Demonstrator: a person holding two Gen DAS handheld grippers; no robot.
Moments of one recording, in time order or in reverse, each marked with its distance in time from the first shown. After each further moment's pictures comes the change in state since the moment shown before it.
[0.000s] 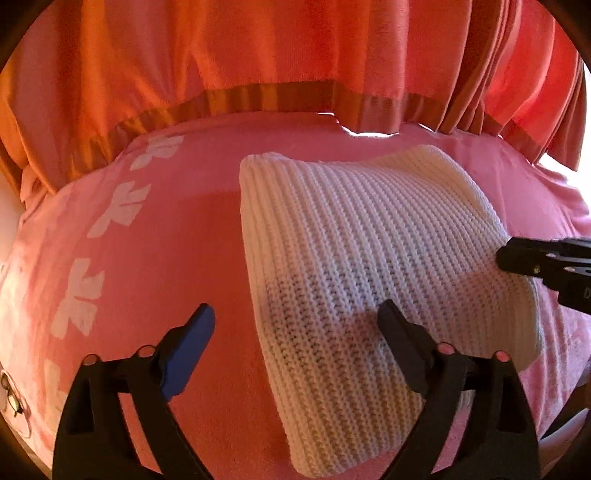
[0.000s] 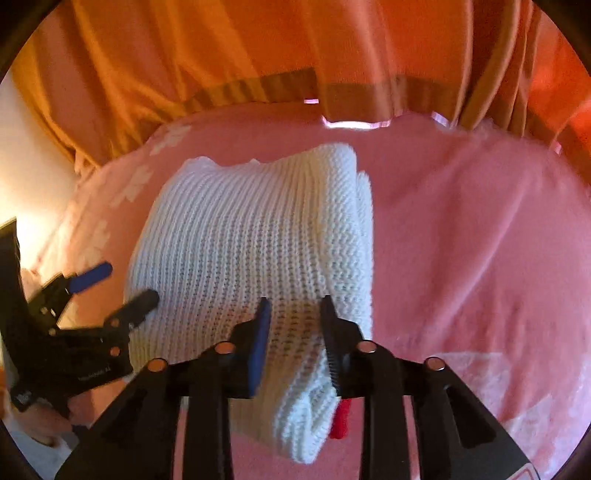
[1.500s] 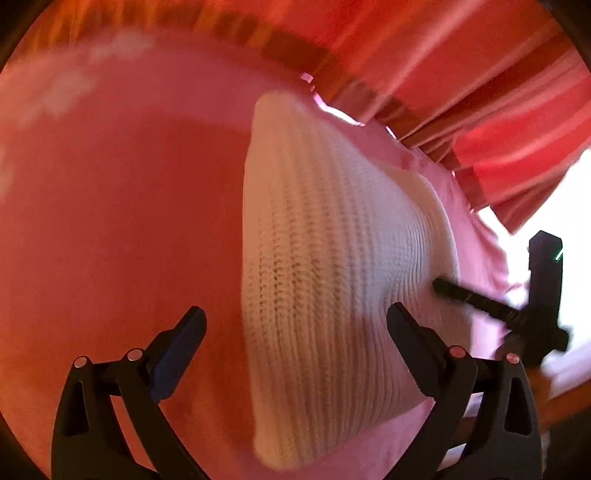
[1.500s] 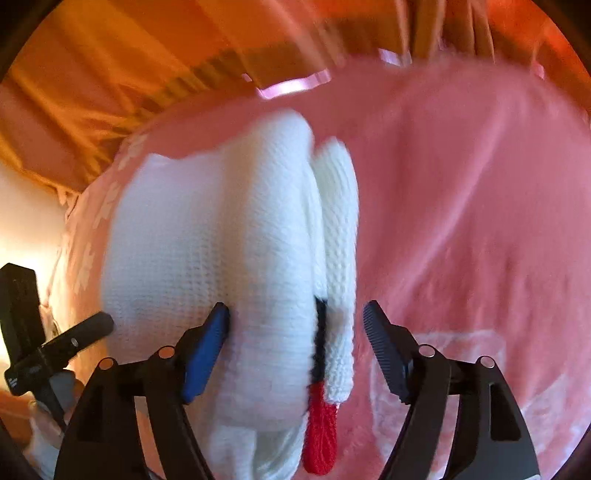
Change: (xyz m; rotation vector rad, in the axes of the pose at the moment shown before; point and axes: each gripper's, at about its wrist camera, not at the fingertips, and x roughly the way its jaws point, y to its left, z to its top) left arm 0.037 0.032 0.006 -0.360 0.200 -0.445; right arm 0.031 -0.069 0.009 0.197 0.132 0.061
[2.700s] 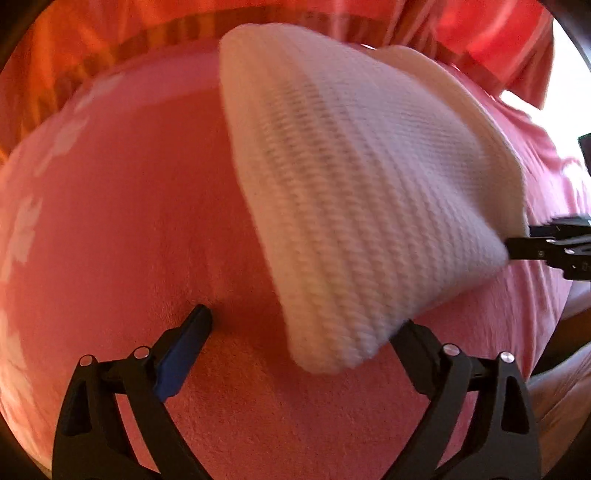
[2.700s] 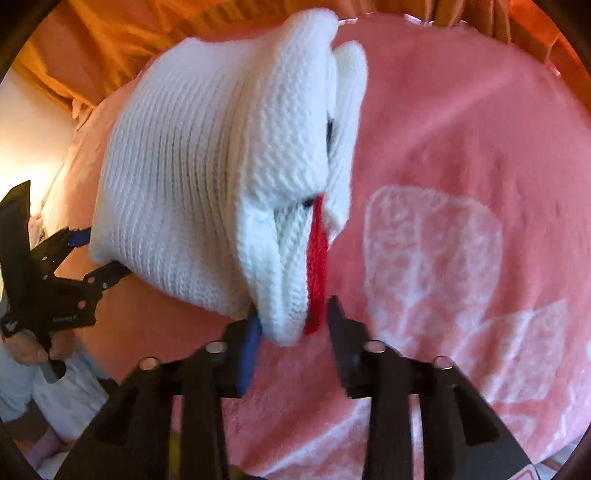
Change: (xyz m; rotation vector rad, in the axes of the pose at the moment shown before) left arm 0.005 -0.030 -0.095 0.443 0.050 0.336; right arm -0.025 0.019 -0.084 -0.223 0.116 -0.049
